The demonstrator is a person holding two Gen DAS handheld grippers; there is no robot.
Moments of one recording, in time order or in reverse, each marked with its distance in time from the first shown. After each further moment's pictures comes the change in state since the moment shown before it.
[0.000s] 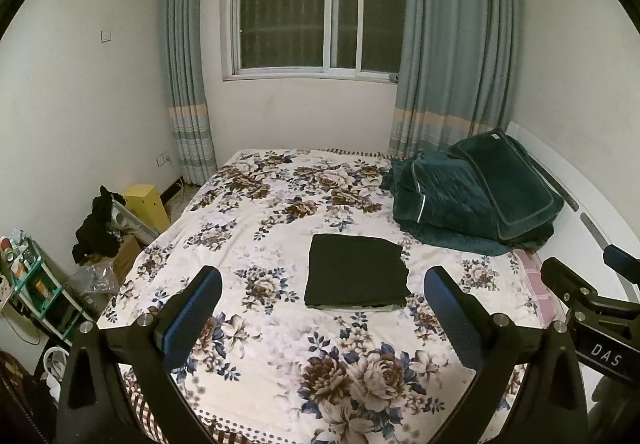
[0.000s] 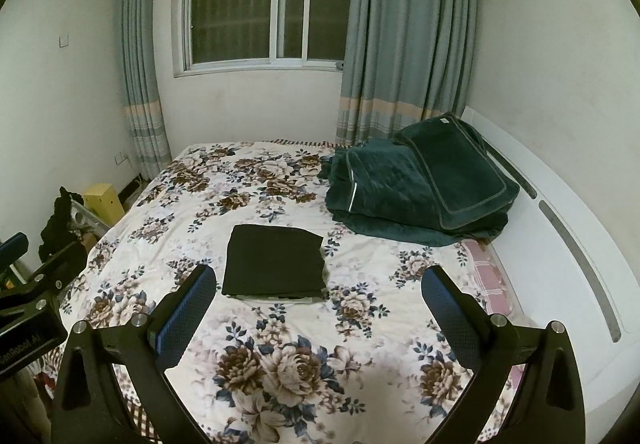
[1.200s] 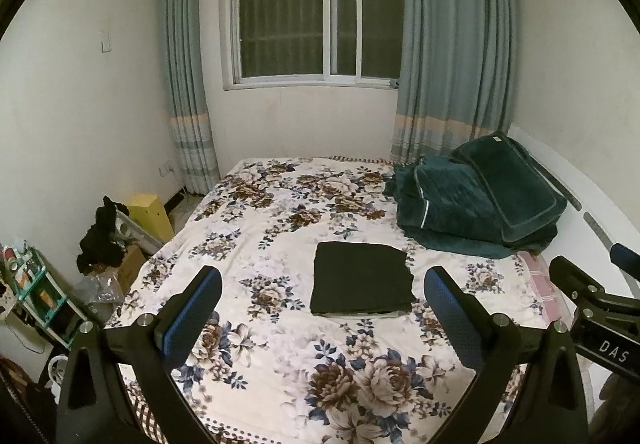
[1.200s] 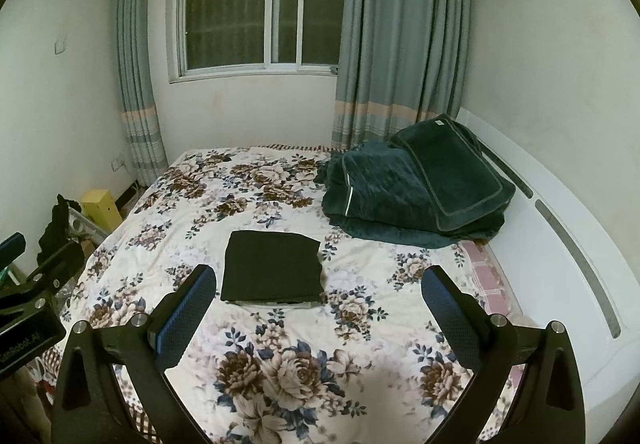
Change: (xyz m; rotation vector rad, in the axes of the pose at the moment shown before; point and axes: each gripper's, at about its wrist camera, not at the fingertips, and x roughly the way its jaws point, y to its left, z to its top) left arm 0.004 -0.005 0.013 0.023 -0.023 0.019; right arm 0.005 0.000 -0.002 0.015 -0.011 -0.007
